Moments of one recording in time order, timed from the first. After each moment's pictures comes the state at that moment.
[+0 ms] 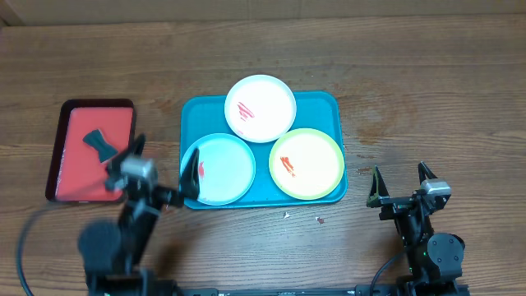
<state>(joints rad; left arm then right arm) 0.04 0.45 0.49 -0.03 0.34 -0.08 0.11 0.01 0.02 -0.03 0.00 0.12</state>
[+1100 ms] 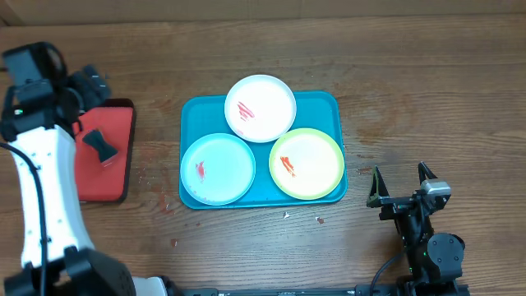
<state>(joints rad) 0.38 1.59 1.48 -0.76 -0.10 -0.33 0.11 0.01 0.02 -0.03 0.00 0.12</state>
